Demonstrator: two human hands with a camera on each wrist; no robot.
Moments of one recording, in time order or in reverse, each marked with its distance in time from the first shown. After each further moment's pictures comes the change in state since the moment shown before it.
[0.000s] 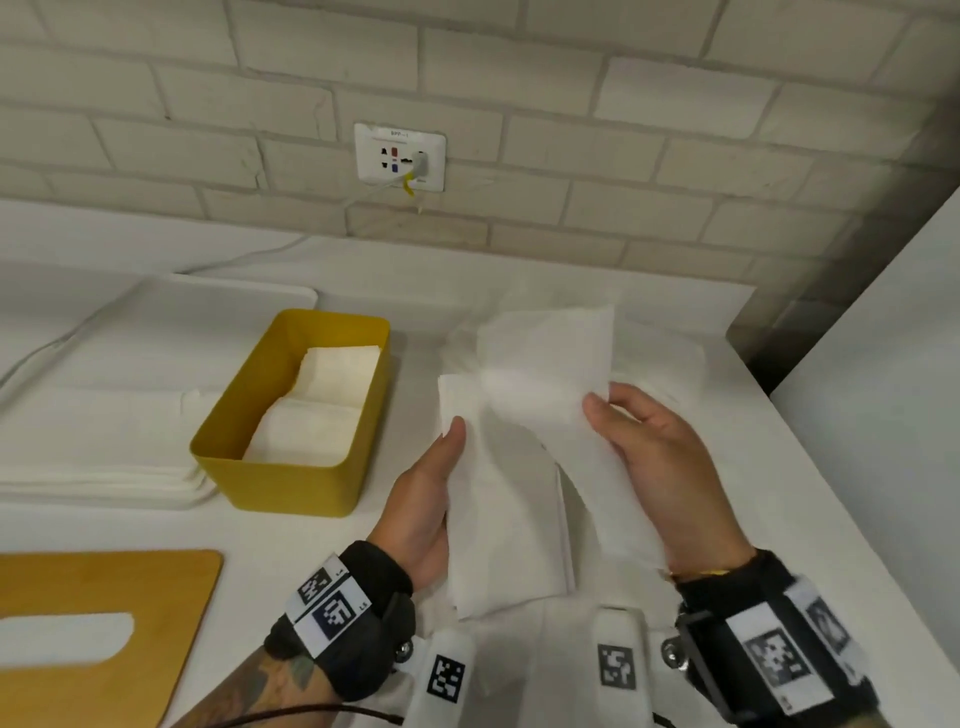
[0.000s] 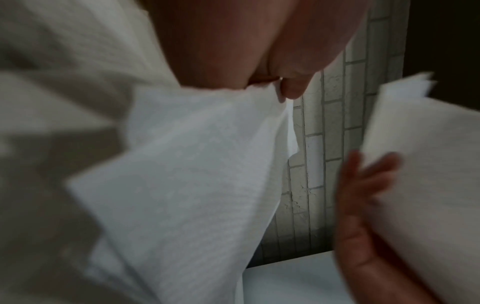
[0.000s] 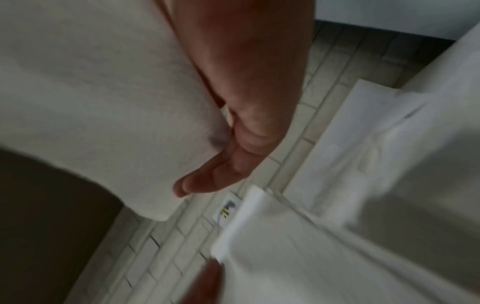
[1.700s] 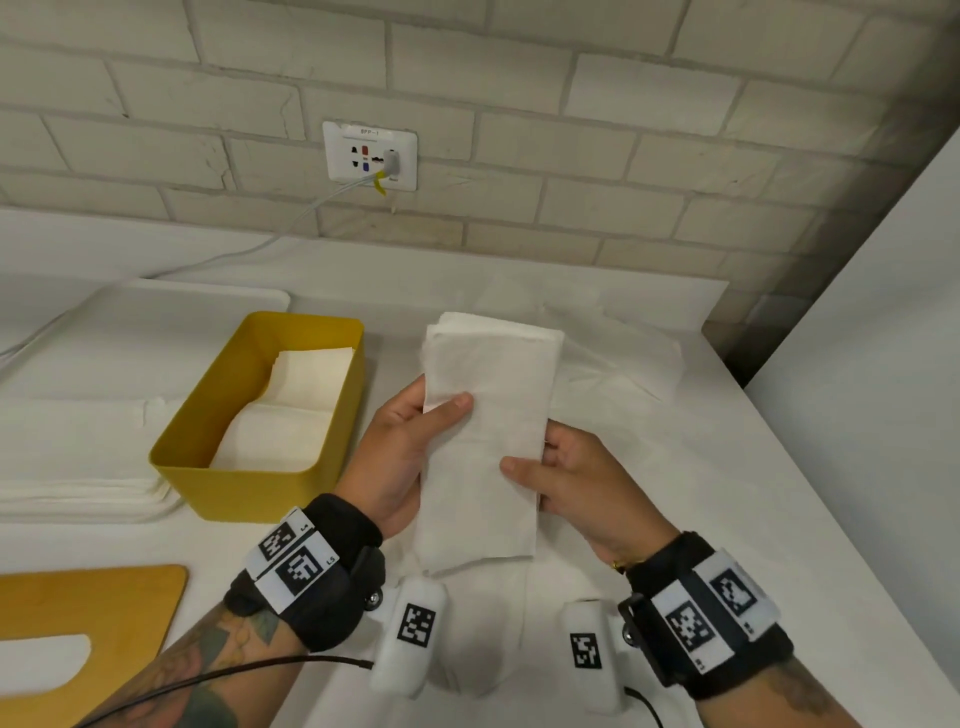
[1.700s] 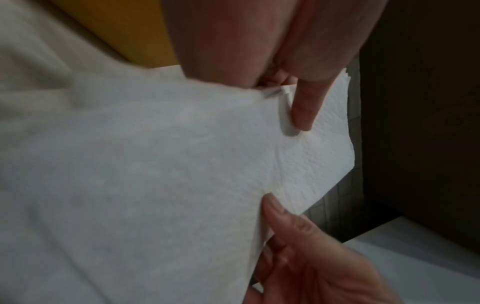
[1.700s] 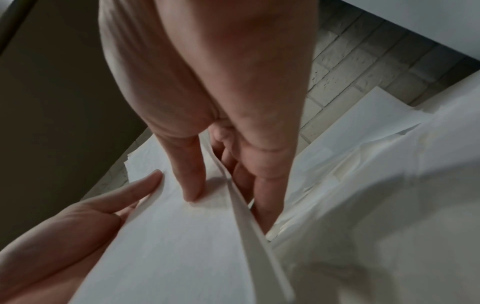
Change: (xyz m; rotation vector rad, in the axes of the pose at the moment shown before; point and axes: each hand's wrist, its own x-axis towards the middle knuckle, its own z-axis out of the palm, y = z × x) left_hand 0.017 0.028 0.008 0.143 -0.173 0.295; right_hand 0.021 0.041 0.008 -0.193 -0.243 0.097
